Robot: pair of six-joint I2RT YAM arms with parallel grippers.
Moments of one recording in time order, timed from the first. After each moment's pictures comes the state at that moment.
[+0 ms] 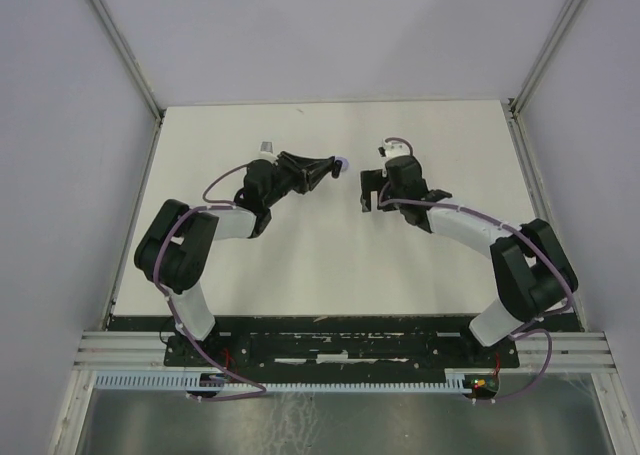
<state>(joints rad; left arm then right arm) -0.42 1.79 0.83 0.86 0.32 -1.54 0.50 1.61 1.02 -0.11 0.14 0.28</state>
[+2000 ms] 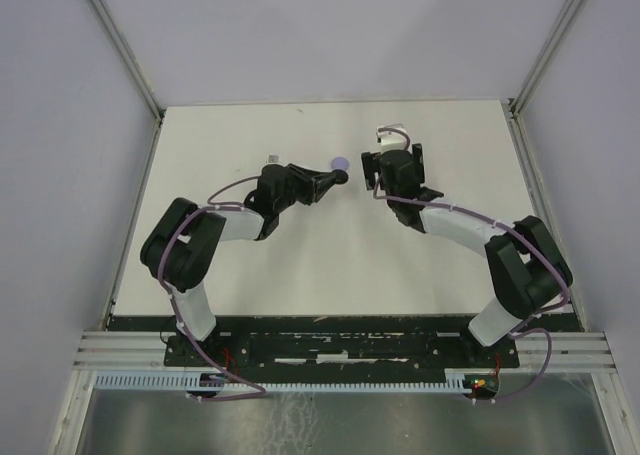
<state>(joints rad) -0.48 1.81 0.84 0.72 0.19 -1.60 0.56 1.62 0.90 0.33 0.54 0.02</state>
